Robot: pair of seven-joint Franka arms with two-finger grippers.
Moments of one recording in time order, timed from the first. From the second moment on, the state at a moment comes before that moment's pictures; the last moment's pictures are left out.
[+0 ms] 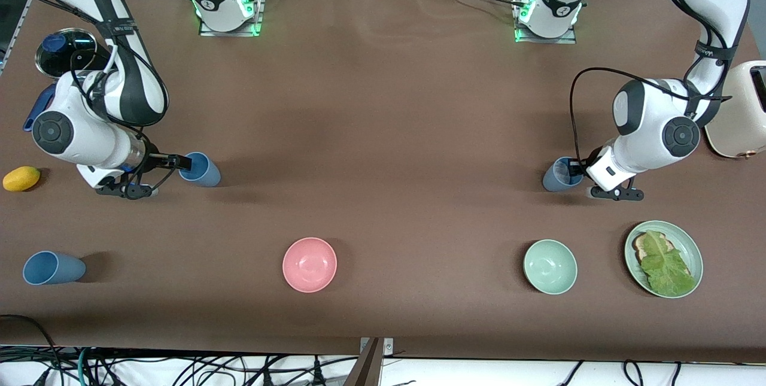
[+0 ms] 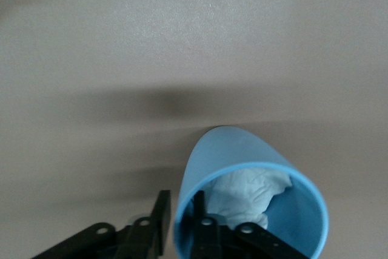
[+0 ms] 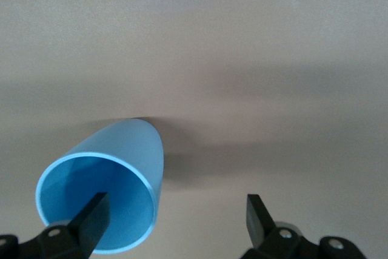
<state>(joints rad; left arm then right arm) 0.15 0.37 -0.13 -2.09 -0.01 2.32 0.07 -0.05 0.36 0.02 -1.99 -0.02 2.19 0.04</state>
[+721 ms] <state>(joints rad) 0.12 0.36 -0.39 -1.94 -0.01 2.18 -0.37 -0.05 0.39 0.03 -1.98 -0.02 2.19 0.04</state>
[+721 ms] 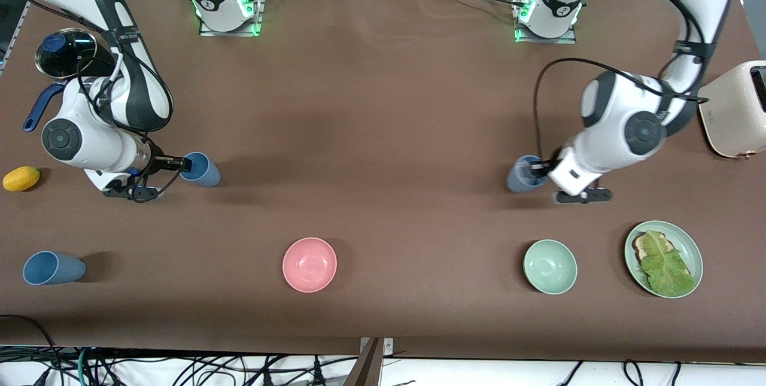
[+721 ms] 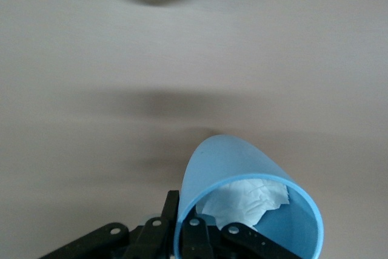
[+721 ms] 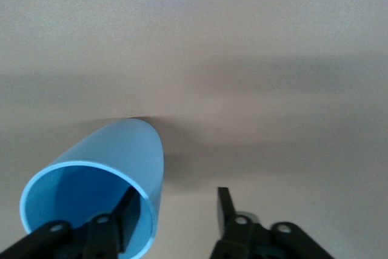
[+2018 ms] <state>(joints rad) -0.16 0.54 -0.46 -1.87 0.02 2.32 -0.83 0.11 0.41 0.13 -1.65 -0.02 1.93 0.31</state>
